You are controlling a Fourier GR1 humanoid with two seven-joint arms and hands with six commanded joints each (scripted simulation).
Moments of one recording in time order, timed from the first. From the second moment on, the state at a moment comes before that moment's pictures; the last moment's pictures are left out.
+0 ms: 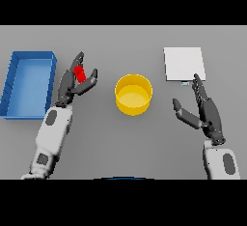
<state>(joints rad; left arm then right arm) -0.50 0.00 0.07 -0.90 -0.16 0.12 -0.19 0.03 -0.10 0.04 -1.63 0.11 0.03 -0.06</state>
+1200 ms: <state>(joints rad) -0.56 0.05 -0.02 -1.10 -0.26 0.13 -0.08 0.03 -0.10 0.05 -1.64 0.12 0.03 -0.07</state>
